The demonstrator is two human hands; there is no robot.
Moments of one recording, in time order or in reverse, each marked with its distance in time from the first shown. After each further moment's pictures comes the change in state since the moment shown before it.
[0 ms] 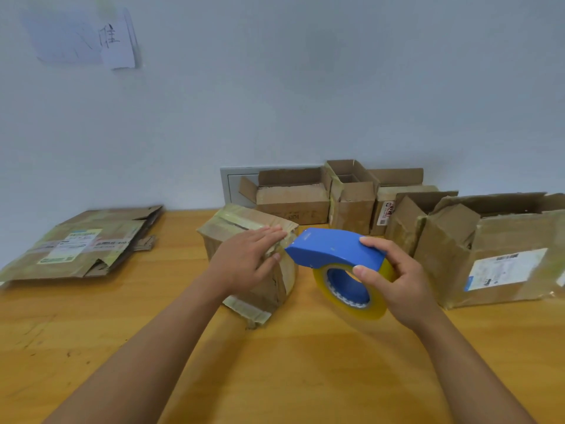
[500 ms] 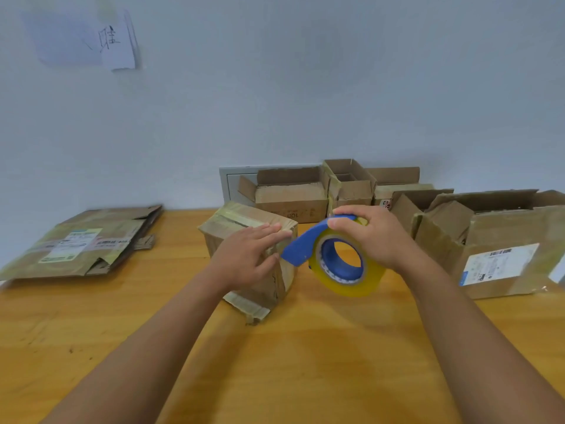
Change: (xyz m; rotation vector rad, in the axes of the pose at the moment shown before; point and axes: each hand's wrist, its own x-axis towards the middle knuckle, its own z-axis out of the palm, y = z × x) left_hand -0.001 0.001 -0.003 -0.025 -0.021 0.031; right_hand 0.068 -0.034 0.003 -0.283 -0.199 0.085
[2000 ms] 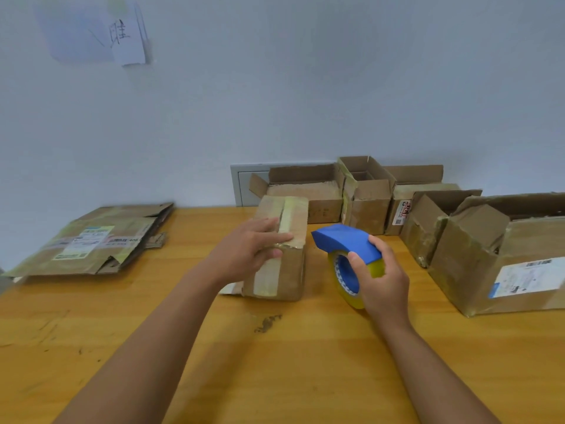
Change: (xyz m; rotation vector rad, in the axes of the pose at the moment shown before) left_hand 0.007 -0.009 -0.025 -0.077 -0.057 -0.055; right_hand -0.025 0.068 0.089 0.167 0.543 0.081
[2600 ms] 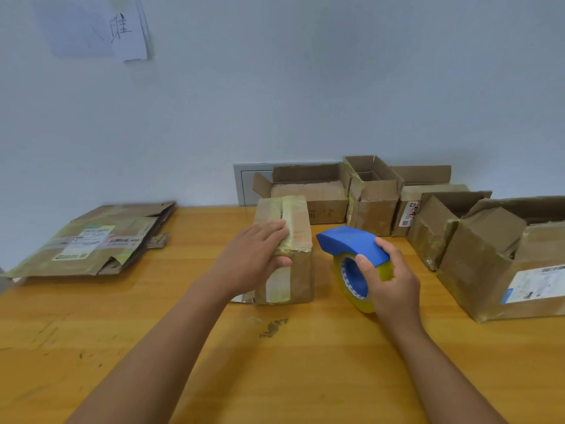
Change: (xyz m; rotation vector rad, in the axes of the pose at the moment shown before) left_hand -0.005 -0.002 0.012 0.175 0.017 -0.018; right_hand 0.005 0.004 0.000 -0.046 -0.032 -0.011
